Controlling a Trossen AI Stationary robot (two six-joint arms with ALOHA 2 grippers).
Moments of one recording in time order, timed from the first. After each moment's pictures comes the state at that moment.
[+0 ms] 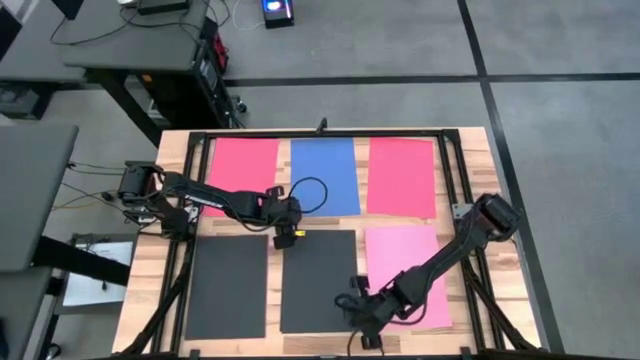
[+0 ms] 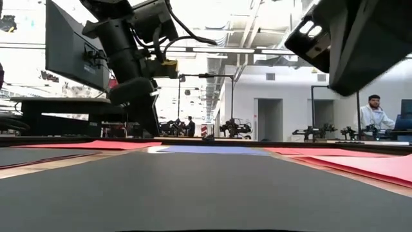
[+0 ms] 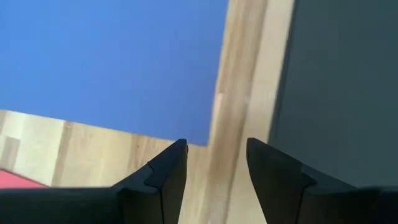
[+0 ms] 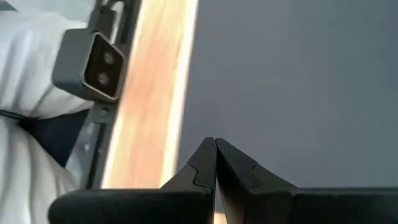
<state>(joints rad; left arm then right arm) -0.03 1.62 0.90 -0.37 -0.34 -0.09 0.65 1.93 1.28 -0.29 0.18 0.49</state>
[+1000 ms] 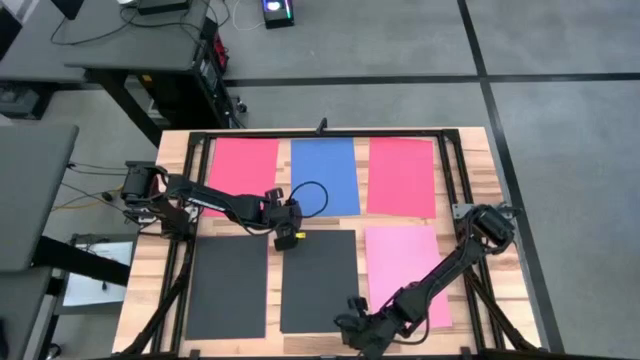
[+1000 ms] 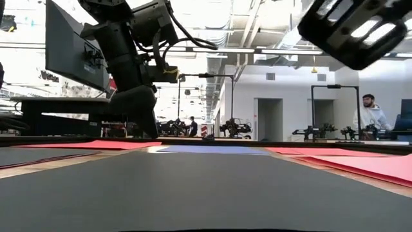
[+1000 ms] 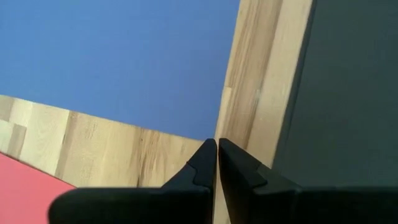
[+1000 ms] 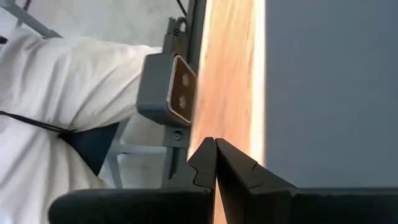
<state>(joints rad) -0.06 1.64 0.89 -0.38 -0.37 -0.14 0.72 2.03 1.37 -0.18 0.16 0.63</state>
